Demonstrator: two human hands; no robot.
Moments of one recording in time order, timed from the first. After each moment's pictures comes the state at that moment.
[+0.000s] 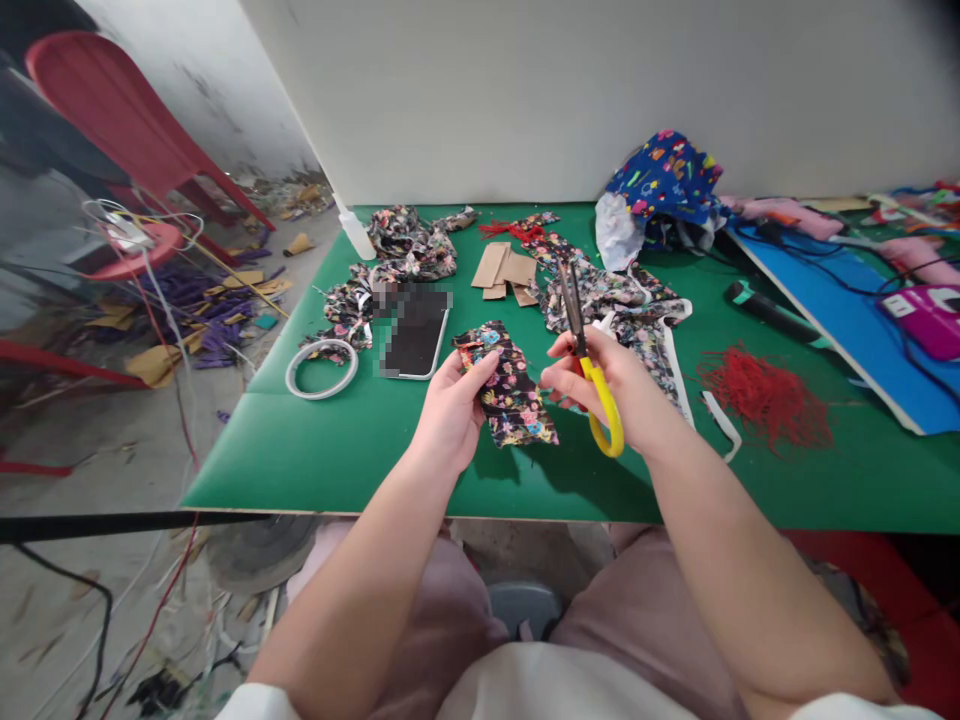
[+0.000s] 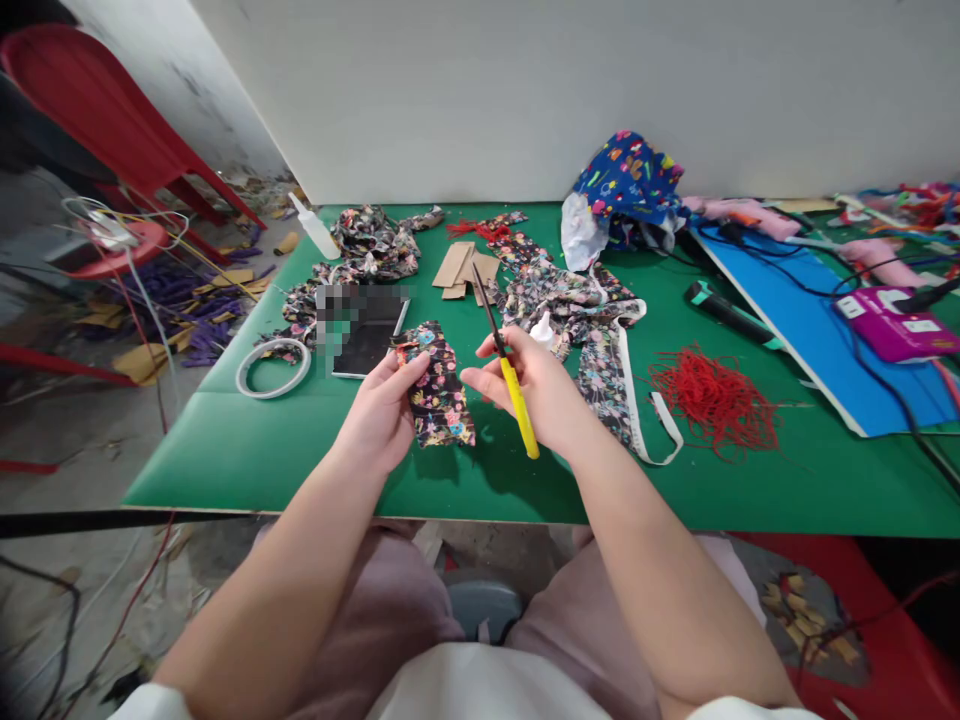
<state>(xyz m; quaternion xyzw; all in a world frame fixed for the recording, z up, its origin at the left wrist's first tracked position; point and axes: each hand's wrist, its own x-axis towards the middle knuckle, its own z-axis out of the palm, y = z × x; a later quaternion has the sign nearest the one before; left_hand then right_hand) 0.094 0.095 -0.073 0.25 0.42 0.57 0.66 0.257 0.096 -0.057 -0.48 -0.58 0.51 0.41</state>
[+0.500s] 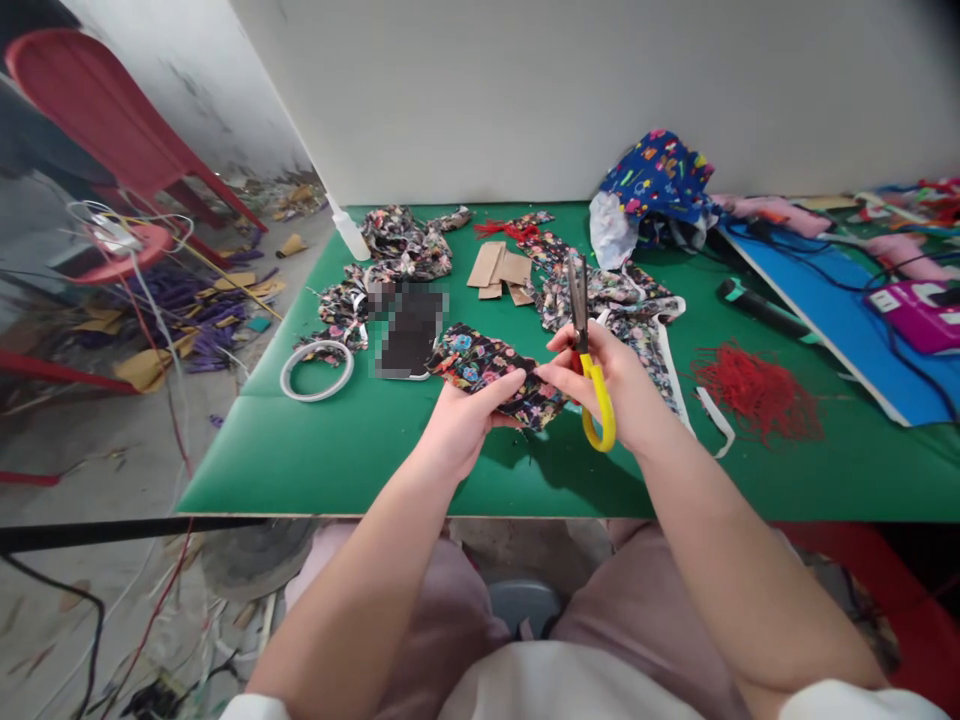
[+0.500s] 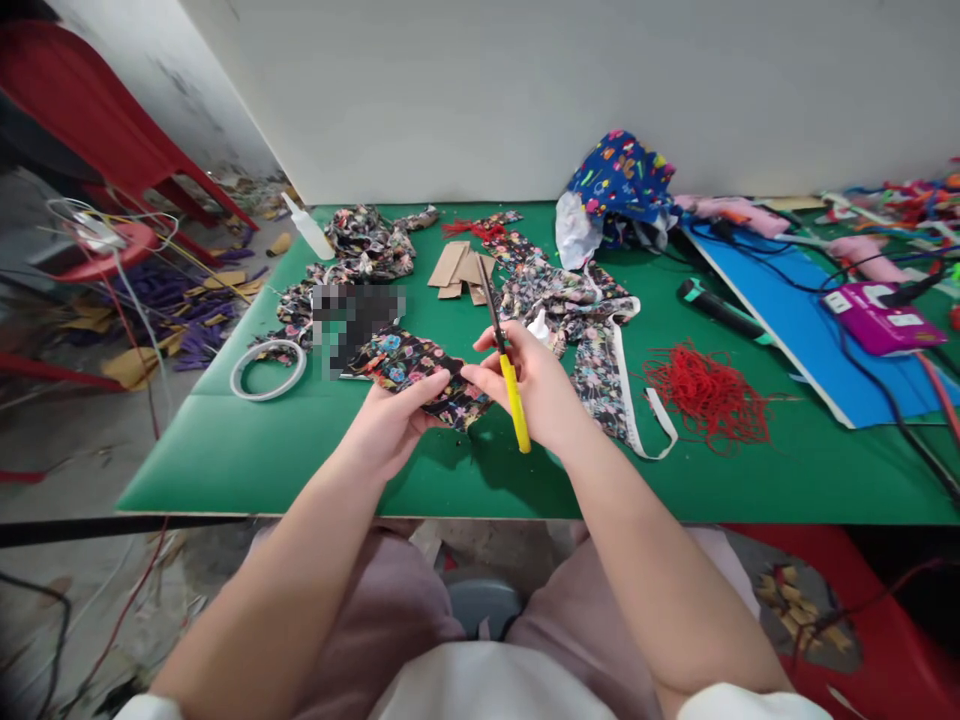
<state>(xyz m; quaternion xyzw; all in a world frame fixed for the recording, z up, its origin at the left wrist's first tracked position) 0.095 0.086 -0.070 0.32 0.43 0.49 0.69 0.255 0.094 -0.058 -0.48 -0.58 0.48 0.45</state>
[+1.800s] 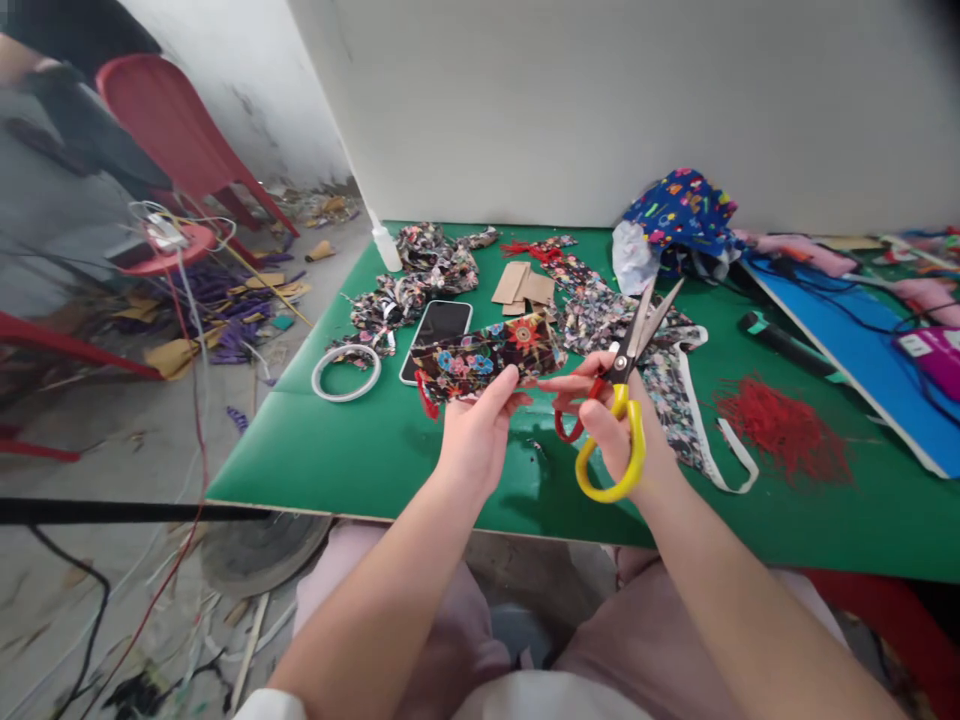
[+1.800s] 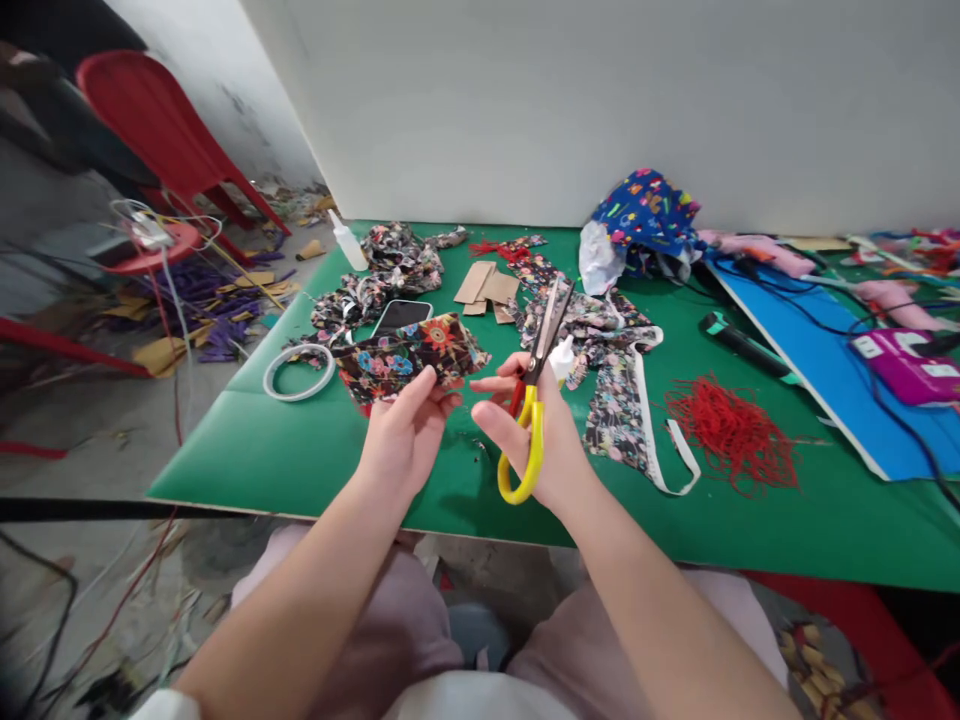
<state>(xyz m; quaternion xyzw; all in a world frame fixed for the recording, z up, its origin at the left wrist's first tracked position) 0.101 0.083 -0.063 0.22 0.35 0.65 0.63 0.236 0.071 -0.061 -0.44 -0.59 0.46 0.50</state>
